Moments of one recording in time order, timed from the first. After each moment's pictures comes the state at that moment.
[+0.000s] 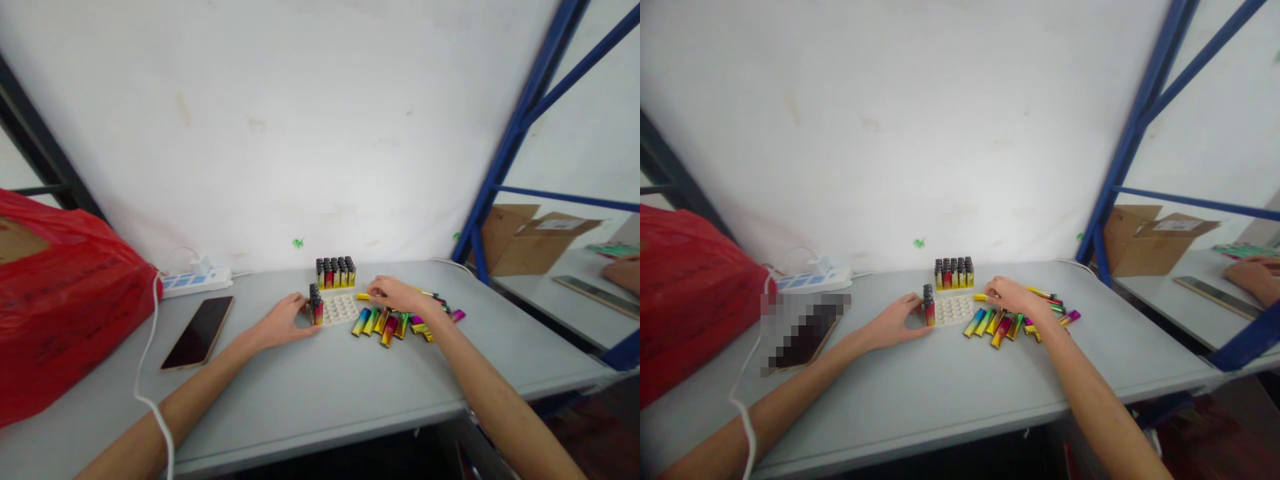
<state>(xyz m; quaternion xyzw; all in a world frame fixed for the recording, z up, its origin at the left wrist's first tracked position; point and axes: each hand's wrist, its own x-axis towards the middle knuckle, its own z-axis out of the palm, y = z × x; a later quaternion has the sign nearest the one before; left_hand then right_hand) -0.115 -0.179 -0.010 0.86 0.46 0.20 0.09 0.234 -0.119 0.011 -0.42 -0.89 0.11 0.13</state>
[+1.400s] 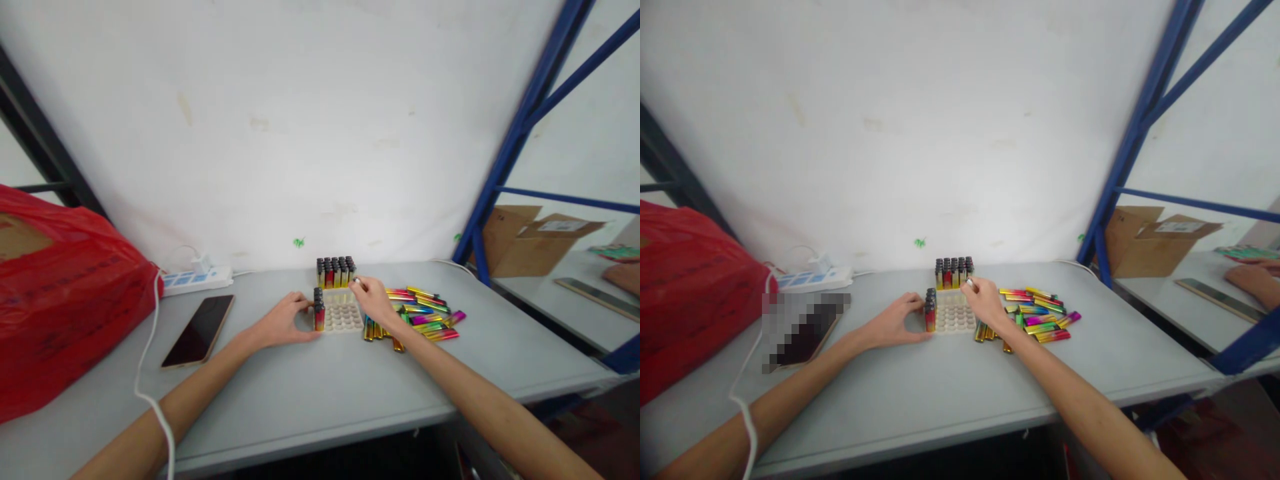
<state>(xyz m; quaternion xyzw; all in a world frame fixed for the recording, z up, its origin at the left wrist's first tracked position) -0.118 -0.179 -0.009 0.87 0.43 0.20 0.13 0.149 -0.148 -0.005 -0.48 -0.72 0.20 0.46</state>
